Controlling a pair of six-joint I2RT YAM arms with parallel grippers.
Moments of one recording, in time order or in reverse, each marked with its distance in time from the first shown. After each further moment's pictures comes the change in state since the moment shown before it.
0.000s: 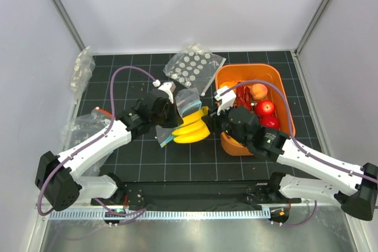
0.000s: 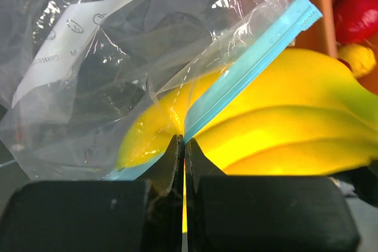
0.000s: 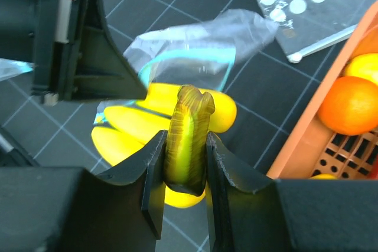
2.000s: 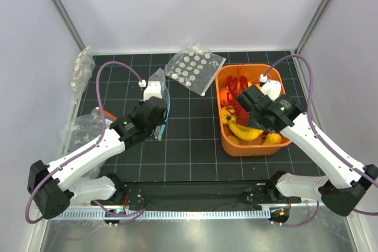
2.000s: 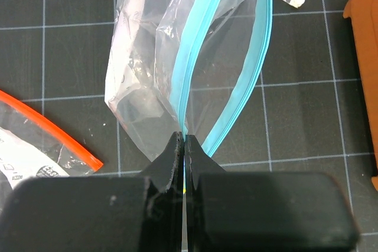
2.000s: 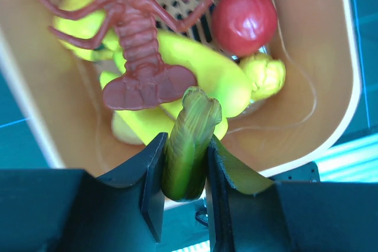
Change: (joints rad) left arm -0.075 -0.109 -0.050 -0.036 -0.591 0.150; right arm -0.267 0.179 0.449 -1.150 0.305 0.632
